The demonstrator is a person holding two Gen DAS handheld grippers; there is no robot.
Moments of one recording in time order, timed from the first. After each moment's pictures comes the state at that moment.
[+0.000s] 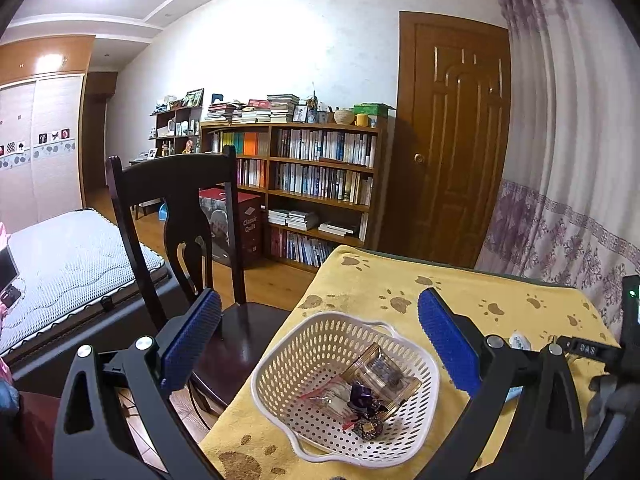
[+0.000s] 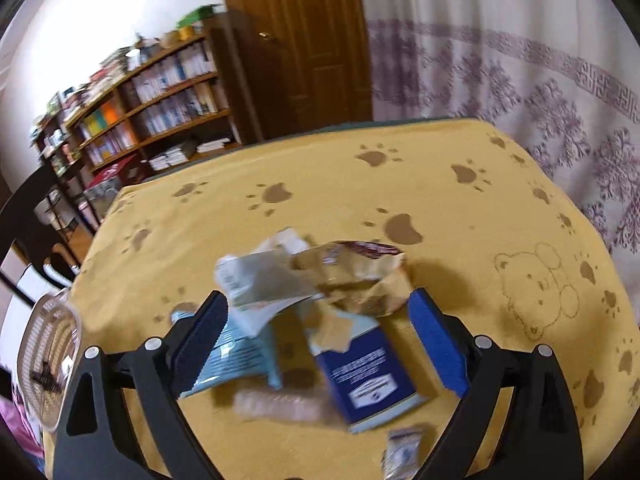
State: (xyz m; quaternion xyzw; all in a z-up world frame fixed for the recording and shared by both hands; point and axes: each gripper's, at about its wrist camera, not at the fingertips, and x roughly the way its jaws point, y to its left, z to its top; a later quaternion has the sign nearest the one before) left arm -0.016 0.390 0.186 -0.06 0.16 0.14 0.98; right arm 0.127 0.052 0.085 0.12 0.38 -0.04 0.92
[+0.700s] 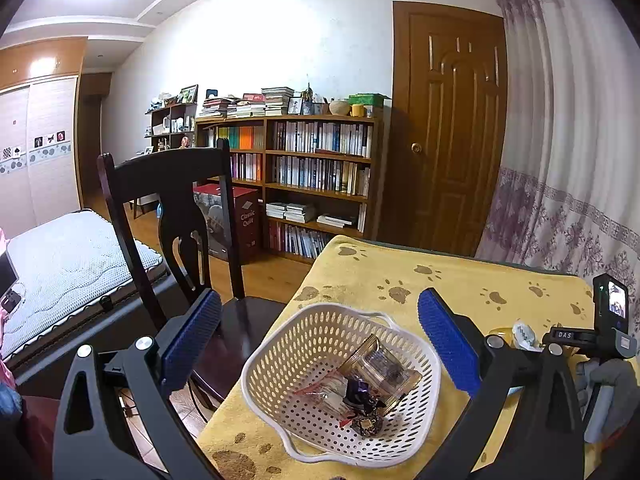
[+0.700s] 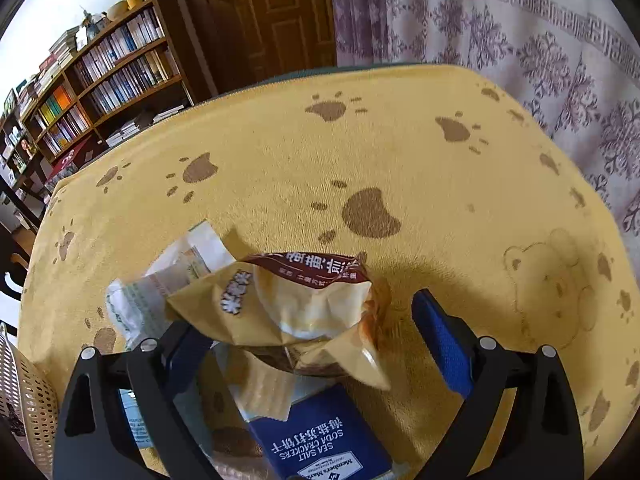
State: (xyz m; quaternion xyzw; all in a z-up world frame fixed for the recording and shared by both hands) left arm -0.004 0.389 0.177 -0.05 0.17 0.13 0.97; right arm 0.190 0.025 0.034 0.13 0.46 -0.09 0.88
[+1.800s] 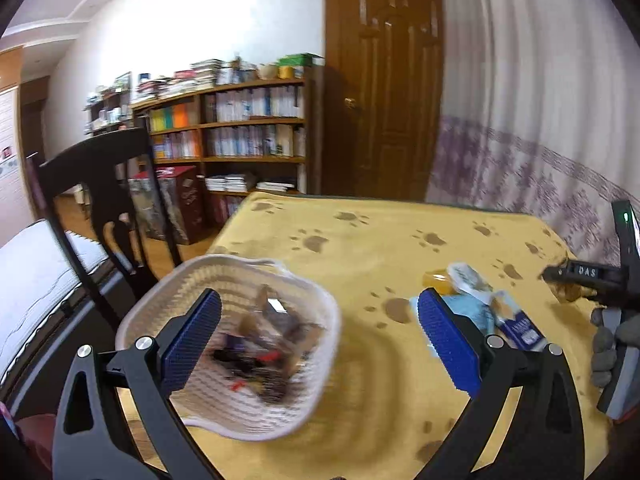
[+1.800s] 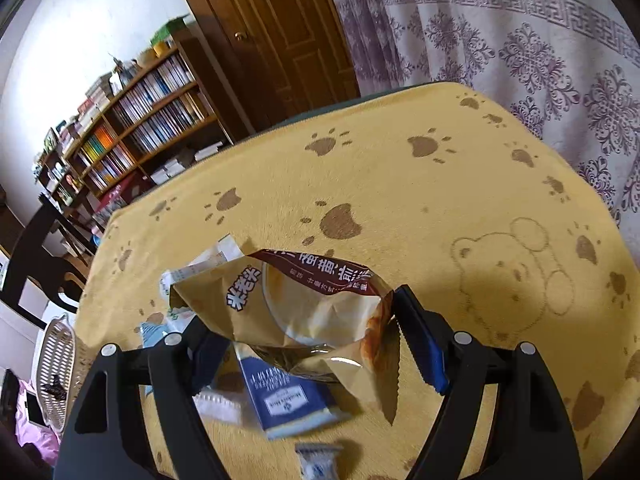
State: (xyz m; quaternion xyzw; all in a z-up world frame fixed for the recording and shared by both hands) left arm 0.024 0.299 0.145 -0.01 0.24 0.01 0.97; right arm 0.118 -0.028 0.069 0.19 0.38 -0.02 0.90
